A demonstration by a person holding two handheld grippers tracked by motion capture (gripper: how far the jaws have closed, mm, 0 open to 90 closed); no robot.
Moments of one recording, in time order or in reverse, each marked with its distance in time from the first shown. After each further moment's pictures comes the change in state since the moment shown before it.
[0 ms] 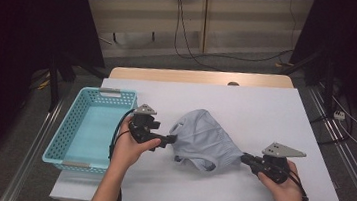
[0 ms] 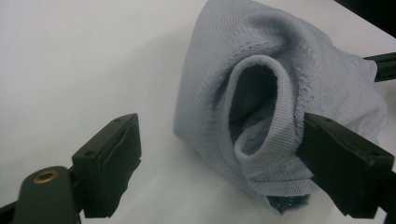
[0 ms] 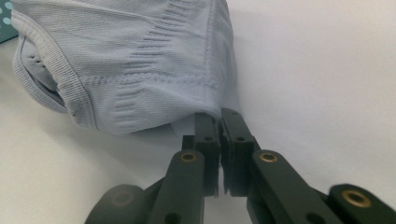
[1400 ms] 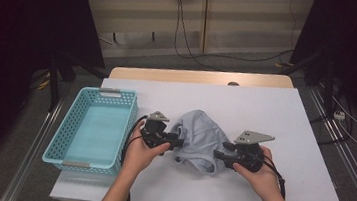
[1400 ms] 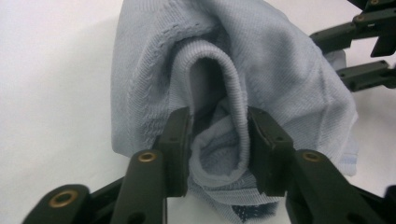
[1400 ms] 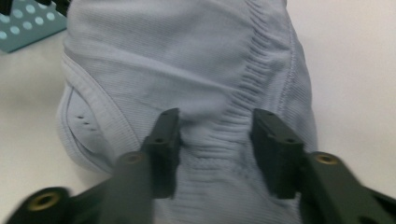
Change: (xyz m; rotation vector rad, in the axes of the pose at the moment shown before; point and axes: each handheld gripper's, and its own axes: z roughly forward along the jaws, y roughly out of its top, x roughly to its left) left arm -0.018 -0.007 0.026 0.052 -0.067 0.003; right arm 0.032 0.041 0.044 0.061 0.087 -0.097
